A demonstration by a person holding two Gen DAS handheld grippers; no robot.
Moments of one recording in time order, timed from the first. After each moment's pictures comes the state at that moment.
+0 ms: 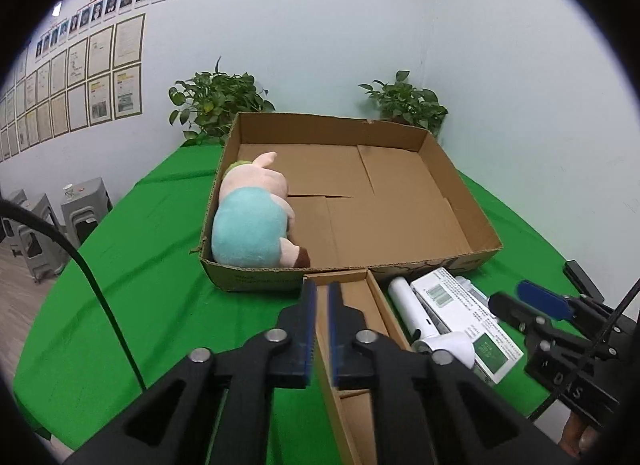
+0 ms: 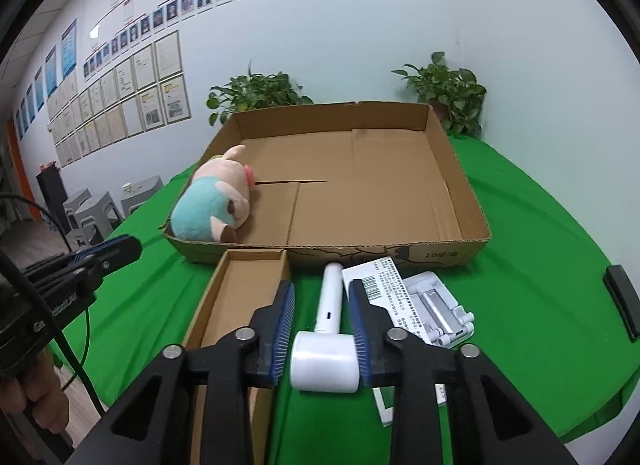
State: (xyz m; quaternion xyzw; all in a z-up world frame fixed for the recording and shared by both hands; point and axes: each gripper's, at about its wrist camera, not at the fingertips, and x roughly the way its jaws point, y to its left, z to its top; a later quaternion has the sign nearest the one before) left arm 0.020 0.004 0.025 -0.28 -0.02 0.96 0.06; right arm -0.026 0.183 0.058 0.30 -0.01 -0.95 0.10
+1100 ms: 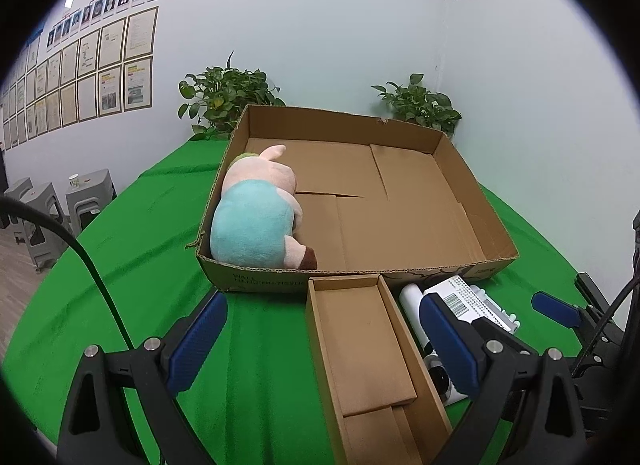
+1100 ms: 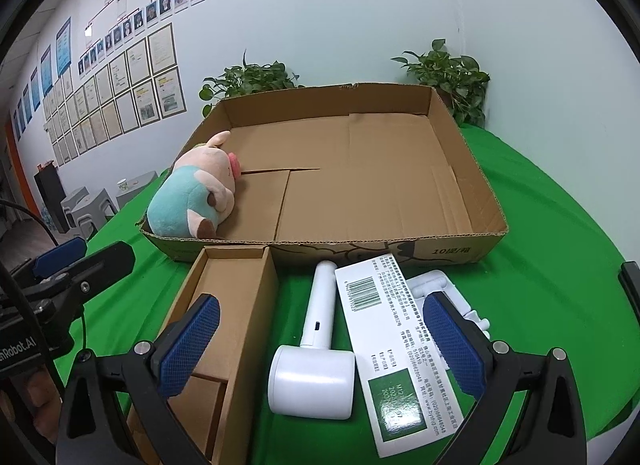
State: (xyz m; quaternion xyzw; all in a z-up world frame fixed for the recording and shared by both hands) left arm 0.004 0.003 0.009 -0.28 -0.05 0.96 0.05; right arm -0.061 0.168 0.025 0.31 -0.01 -0.94 0.10
